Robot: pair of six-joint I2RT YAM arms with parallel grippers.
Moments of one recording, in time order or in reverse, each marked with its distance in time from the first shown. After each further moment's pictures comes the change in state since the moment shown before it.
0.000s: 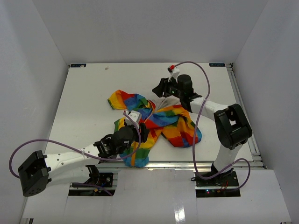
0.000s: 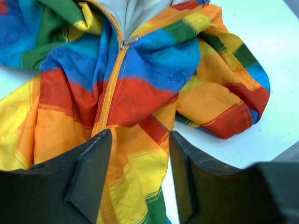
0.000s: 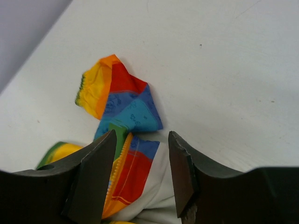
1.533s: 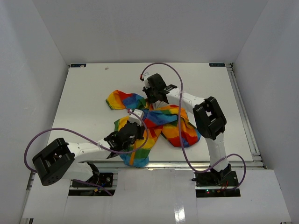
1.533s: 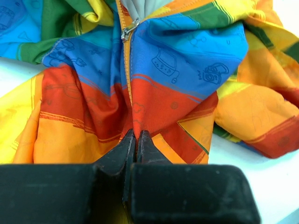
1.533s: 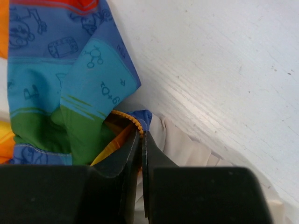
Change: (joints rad) left arm 0.112 0.266 -0.042 0.240 0.076 0.030; right arm 0.194 0.318 0.519 -0.721 0.350 -0.349
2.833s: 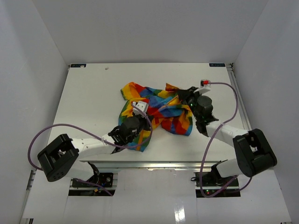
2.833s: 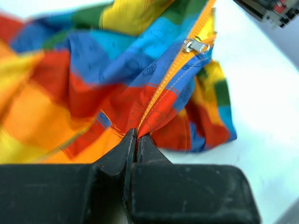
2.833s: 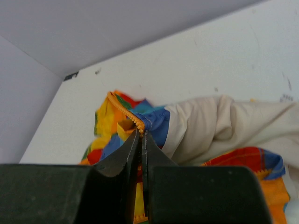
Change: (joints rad) left arm 0.018 0.076 0.124 0.154 0.033 0.045; right arm -0.245 -0.709 -1.034 1.089 0.099 0.598
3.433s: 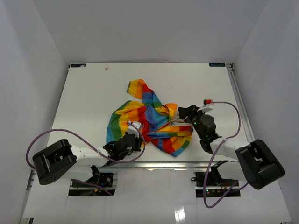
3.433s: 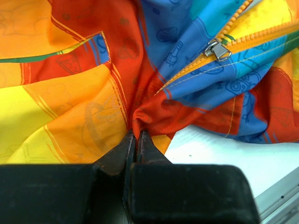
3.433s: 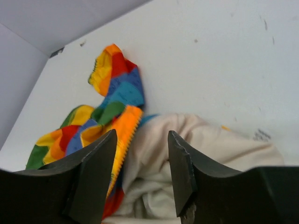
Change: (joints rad) left arm -0.104 -0.082 -0.304 -0.068 -0.036 -0.115; right arm 0.049 -0.142 -0.352 0.123 0.052 0.035
